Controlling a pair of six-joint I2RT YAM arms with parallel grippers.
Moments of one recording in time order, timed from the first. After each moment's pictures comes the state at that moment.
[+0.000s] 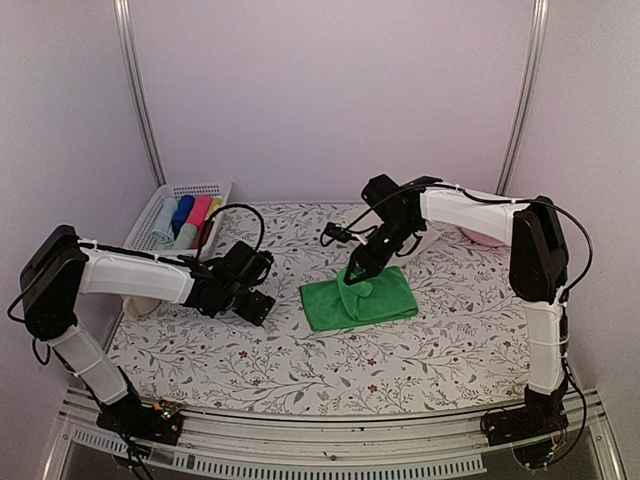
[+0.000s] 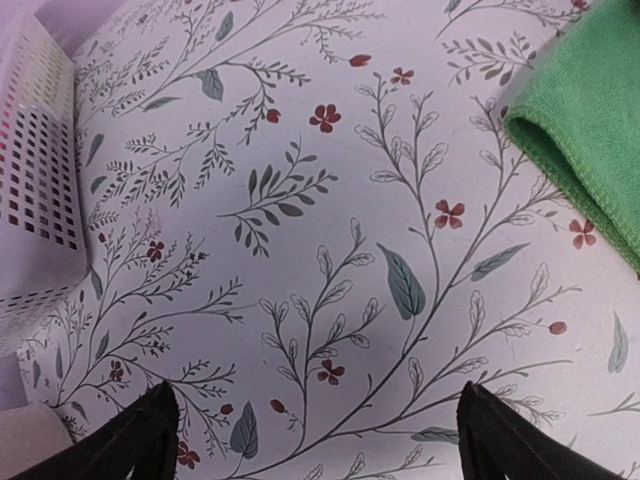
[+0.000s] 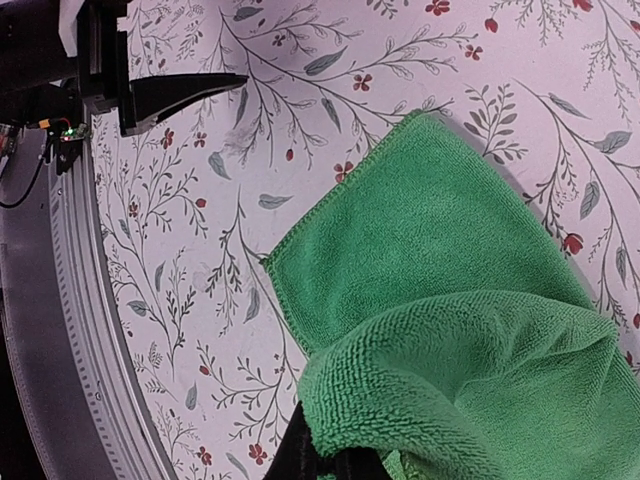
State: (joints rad) left arm -0.78 1.63 0.87 -0.25 -0.48 -0.10; right arm 0.66 2.13 1.85 -0.97 -0.58 -0.32
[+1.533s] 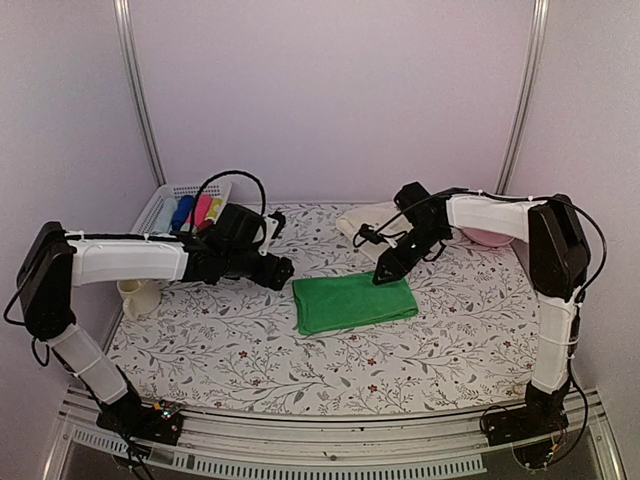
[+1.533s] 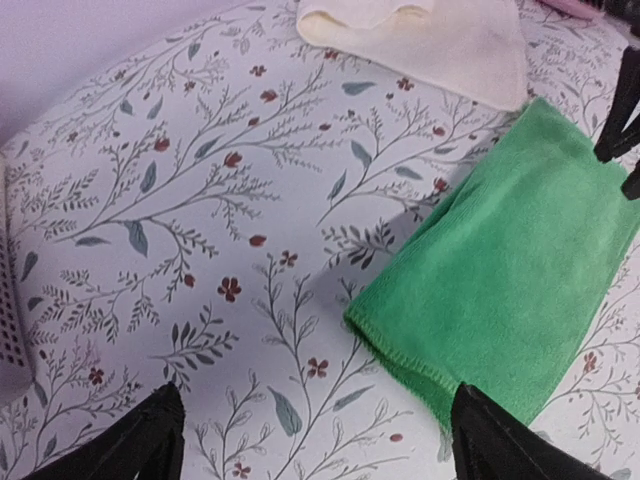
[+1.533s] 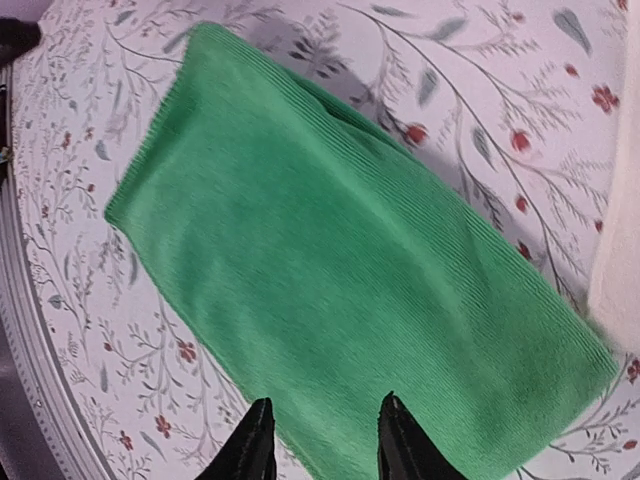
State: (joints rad) left arm -0.72 1.60 1.00 -0.17 -0.19 -0.12; right arm 0.55 2.04 1.63 -0.80 -0.49 -0.32
